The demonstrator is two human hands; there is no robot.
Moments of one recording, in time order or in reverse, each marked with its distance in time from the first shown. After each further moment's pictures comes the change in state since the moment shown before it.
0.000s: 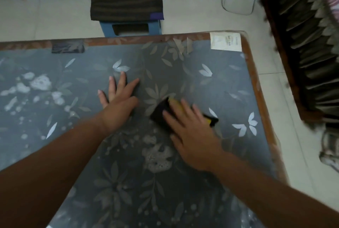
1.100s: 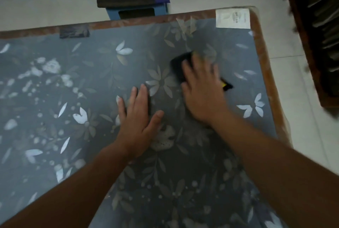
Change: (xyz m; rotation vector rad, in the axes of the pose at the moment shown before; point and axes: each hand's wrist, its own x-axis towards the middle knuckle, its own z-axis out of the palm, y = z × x) left_hand -0.080 -0.010 0.079 0.196 0.229 0.249; right_hand 0.041 0.034 0.002 -0.059 0.165 0.325
